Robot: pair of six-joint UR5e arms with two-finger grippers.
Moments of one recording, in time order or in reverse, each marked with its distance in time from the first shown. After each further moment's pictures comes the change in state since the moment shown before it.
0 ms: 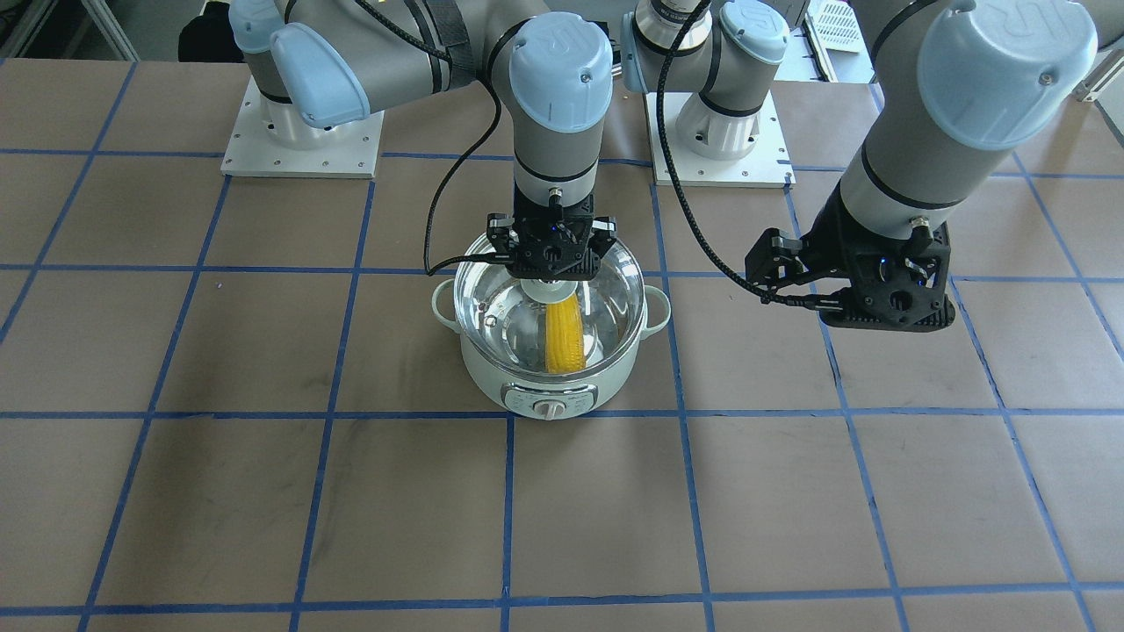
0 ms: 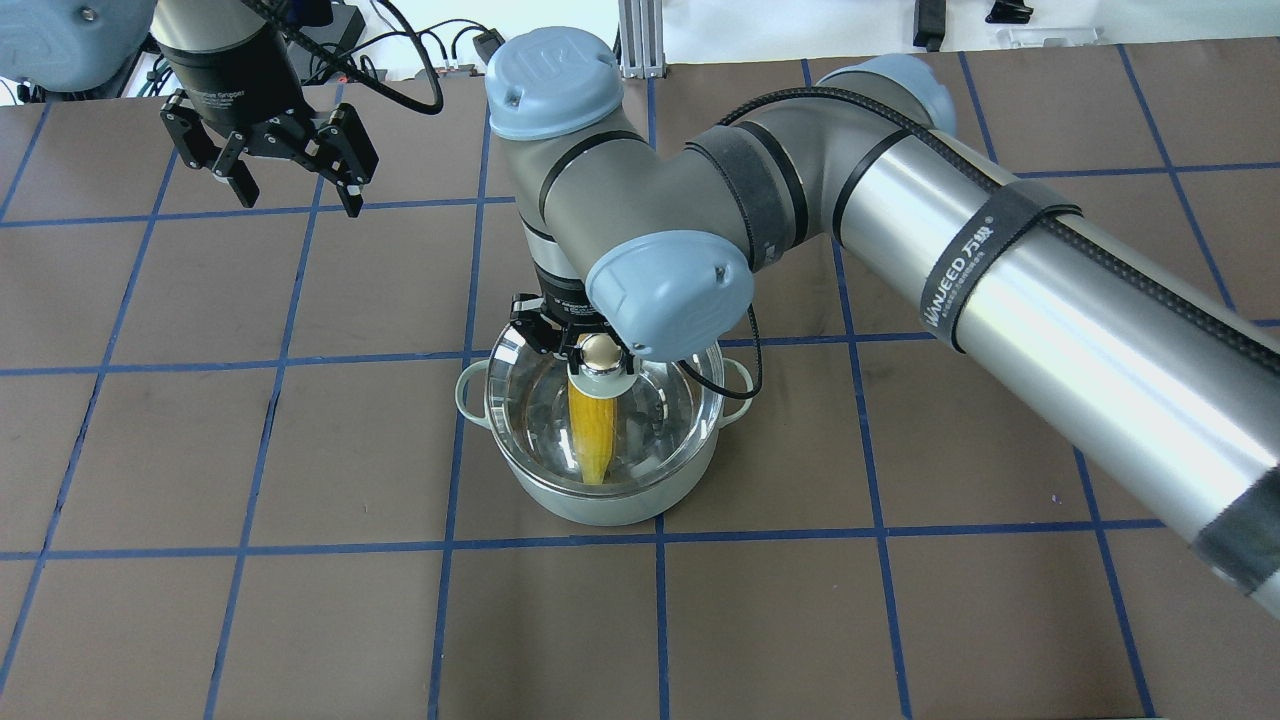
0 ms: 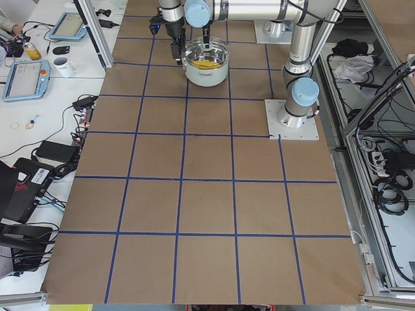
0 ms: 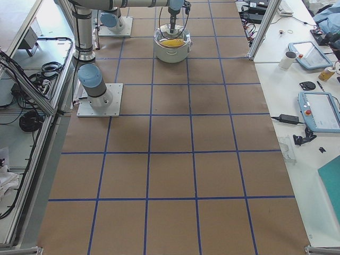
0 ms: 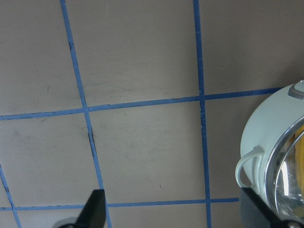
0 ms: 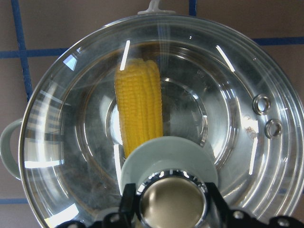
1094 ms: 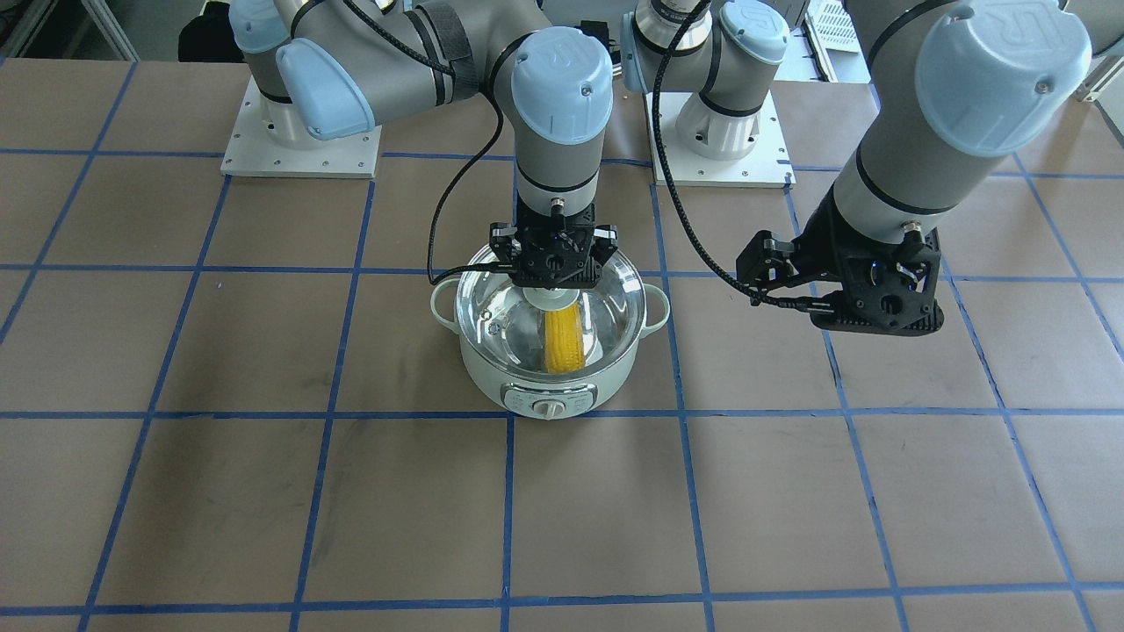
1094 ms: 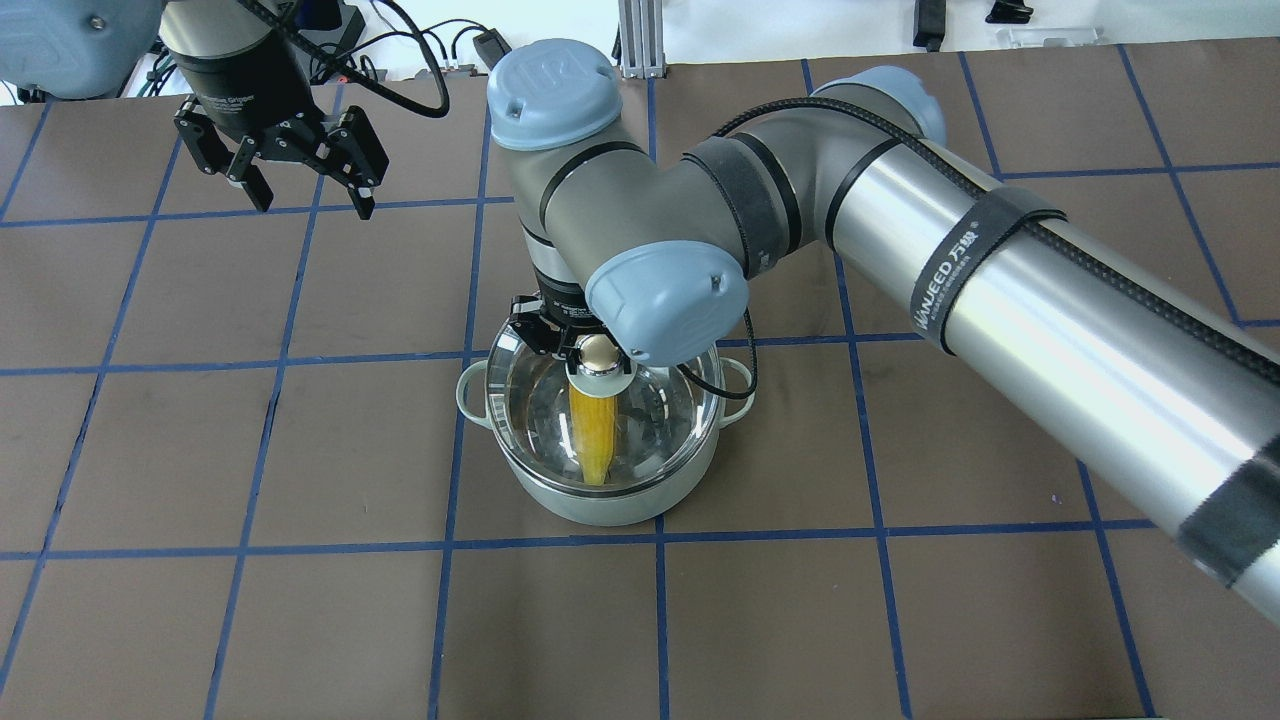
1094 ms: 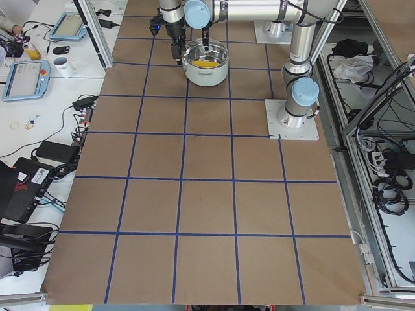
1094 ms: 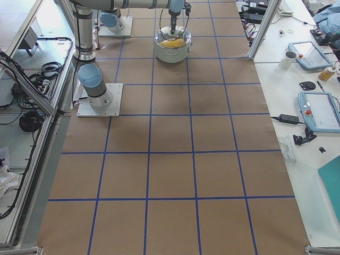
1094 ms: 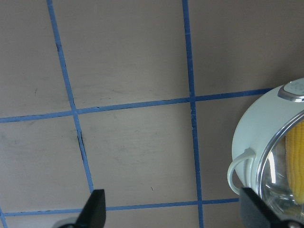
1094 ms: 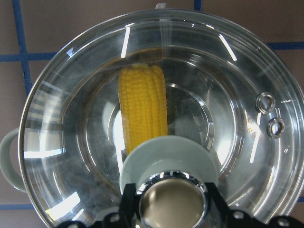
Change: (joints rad) left arm 0.000 -0.001 -0.011 0.010 -0.033 0.006; right arm 0.000 0.013 0.011 -0.034 0.001 -0.005
